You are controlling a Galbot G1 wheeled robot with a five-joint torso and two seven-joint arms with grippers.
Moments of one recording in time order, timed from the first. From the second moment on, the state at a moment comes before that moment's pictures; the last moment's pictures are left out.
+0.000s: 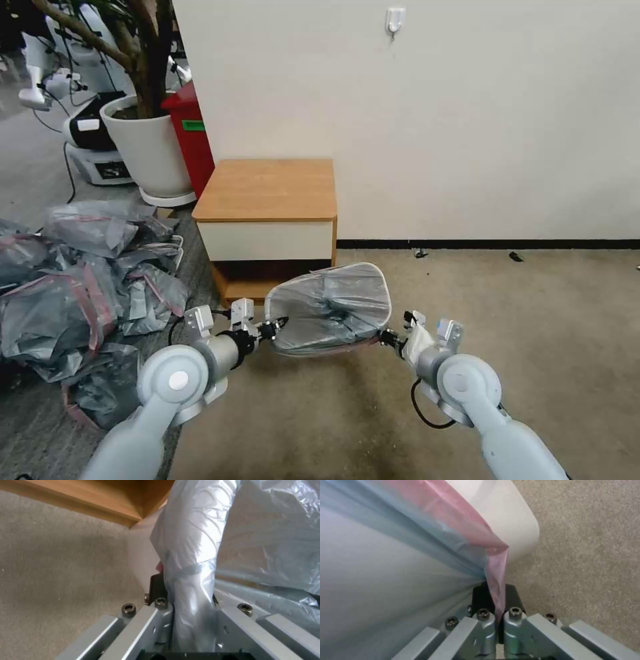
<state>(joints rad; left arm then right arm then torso) 1.24 -1.09 -0.36 -2.07 -1.34 0.73 -0.46 -1.21 1.17 0.24 1.86 1.17 -0.53 0.43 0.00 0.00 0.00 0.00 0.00</state>
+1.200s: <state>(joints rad) 1.19 -1.10 -0.36 -2.00 -1.30 0.67 -0.51 -1.34 1.11 0.19 2.02 0.81 -0.46 0.40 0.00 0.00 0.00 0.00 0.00</state>
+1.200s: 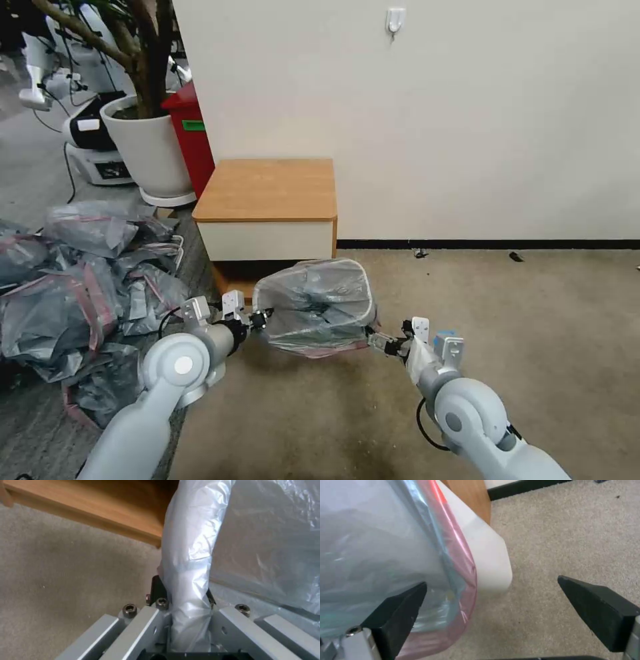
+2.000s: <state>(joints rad) 1.20 -1.08 -0.38 -2.01 -1.29 0.68 -0.53 -1.40 1.10 0.25 2.09 0.80 -0.43 0.34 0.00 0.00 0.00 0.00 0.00</state>
